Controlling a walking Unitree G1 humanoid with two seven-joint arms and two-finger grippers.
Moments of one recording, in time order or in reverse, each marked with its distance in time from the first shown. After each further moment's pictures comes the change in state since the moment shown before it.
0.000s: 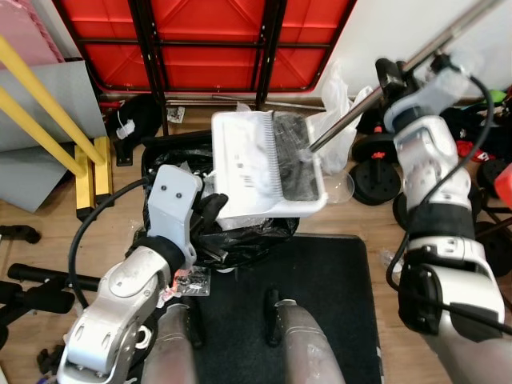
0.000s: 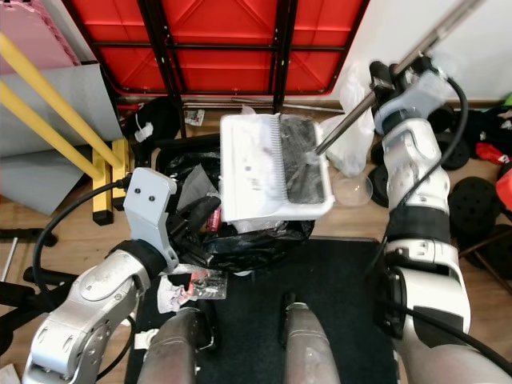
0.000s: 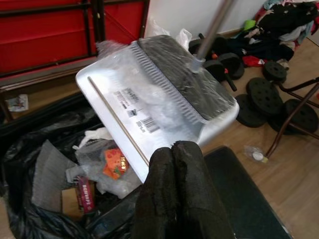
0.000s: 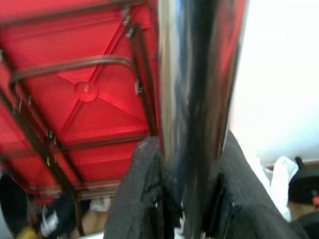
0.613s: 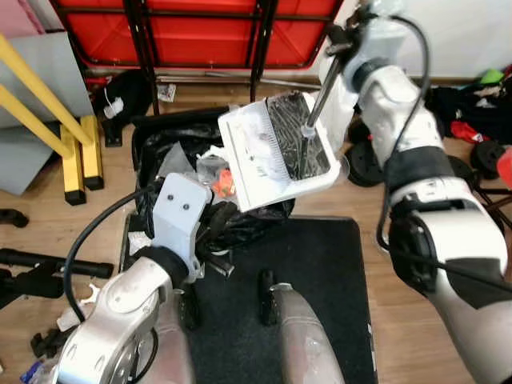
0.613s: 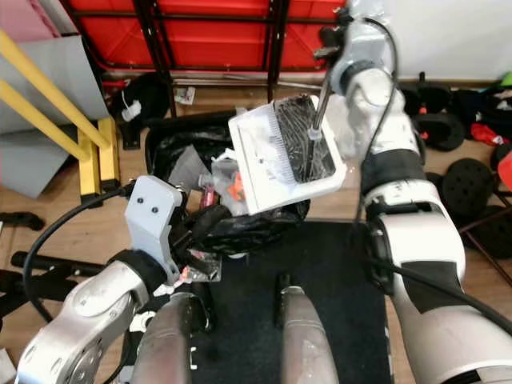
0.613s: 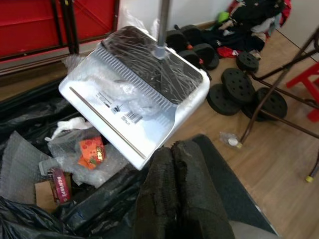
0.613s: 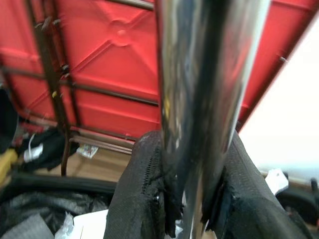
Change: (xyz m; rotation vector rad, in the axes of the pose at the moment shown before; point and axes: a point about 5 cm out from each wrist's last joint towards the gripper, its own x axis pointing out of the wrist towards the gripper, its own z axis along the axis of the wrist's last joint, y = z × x) left arm -0.014 -0.018 0.009 0.020 -0.003 -0.057; right arm 0.034 0.063 0.012 -0.296 0.062 0.148
